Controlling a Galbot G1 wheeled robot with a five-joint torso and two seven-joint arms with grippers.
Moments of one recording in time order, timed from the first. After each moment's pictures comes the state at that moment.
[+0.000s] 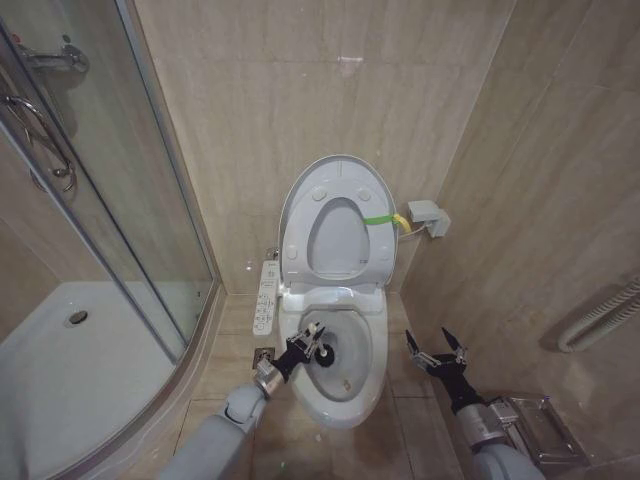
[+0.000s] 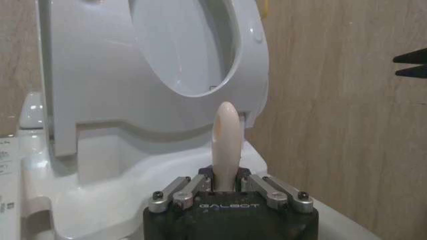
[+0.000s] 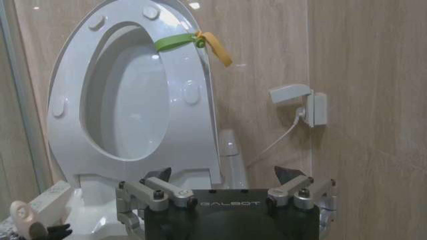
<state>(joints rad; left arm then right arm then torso) 0.79 -1.30 0.11 -1.08 -0.36 -0.45 0.33 -1.49 1.36 0.73 1.81 0.37 0.20 -0.25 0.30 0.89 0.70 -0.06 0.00</state>
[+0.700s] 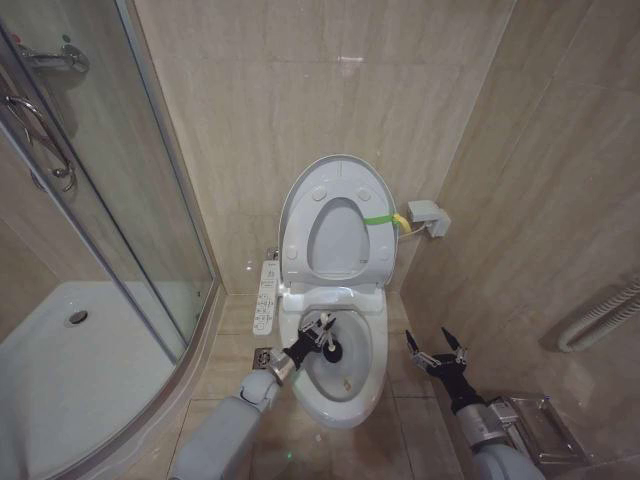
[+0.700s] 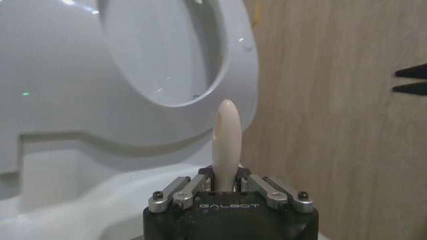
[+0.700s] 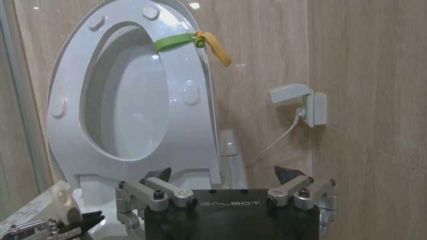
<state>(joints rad) 0.72 -1.38 0.16 -1.00 -0.40 -0.49 0.37 -1.49 1.36 0.73 1.81 0.37 0.20 -0.25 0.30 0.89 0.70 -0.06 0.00</state>
